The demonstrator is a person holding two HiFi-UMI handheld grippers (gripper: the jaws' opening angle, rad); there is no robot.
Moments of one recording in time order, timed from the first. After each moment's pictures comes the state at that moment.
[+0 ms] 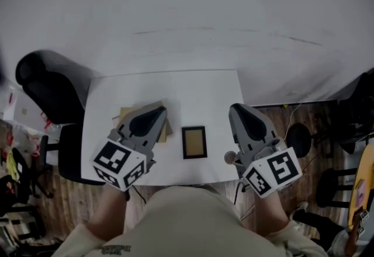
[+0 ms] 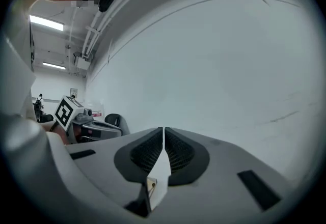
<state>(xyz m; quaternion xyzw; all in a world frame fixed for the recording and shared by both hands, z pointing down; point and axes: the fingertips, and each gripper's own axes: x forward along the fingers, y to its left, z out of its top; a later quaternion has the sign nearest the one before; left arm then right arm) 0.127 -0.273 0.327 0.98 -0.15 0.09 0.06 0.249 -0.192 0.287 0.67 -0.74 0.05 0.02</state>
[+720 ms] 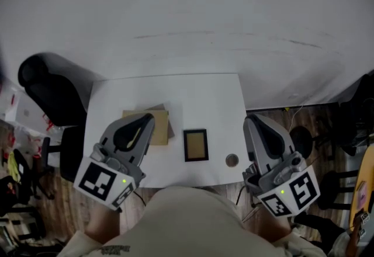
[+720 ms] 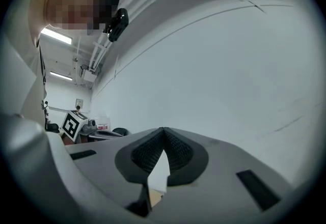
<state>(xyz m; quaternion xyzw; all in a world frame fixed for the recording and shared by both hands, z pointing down) 0.091 -0.260 0.276 0.98 -0.18 0.06 -0.01 0.235 -0.153 0.227 0.66 -0.75 0.01 -0.05</state>
